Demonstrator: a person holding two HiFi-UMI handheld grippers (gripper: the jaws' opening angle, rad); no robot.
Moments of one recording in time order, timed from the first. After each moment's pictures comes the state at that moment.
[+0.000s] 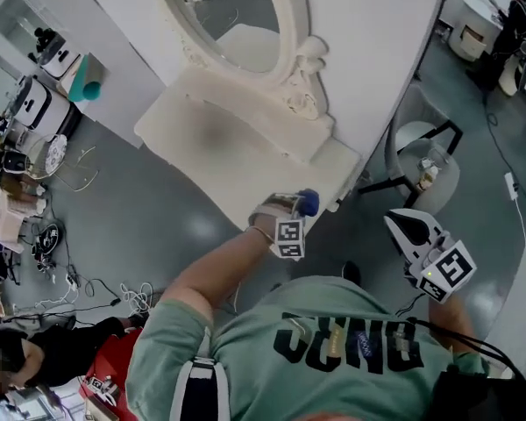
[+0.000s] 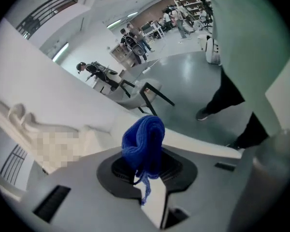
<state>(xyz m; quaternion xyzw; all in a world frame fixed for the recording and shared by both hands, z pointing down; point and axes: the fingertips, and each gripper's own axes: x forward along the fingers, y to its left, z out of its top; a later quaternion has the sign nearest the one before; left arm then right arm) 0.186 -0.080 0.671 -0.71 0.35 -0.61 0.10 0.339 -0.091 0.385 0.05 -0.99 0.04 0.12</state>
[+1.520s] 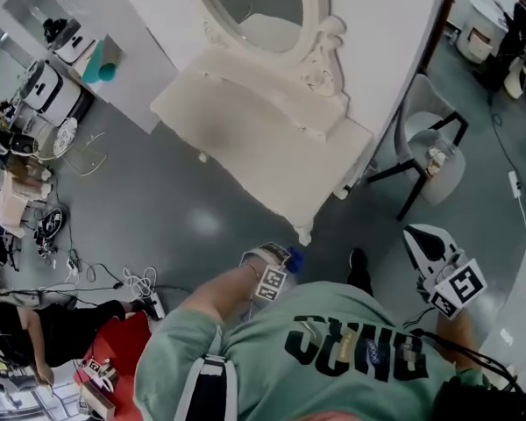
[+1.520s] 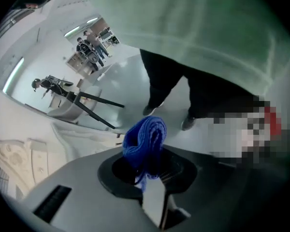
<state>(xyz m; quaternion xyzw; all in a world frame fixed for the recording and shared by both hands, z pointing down) 0.255 0.219 0.822 -0.75 0.12 -0.64 0.11 0.400 0.018 0.398 0.08 -0.99 0.05 0.15</state>
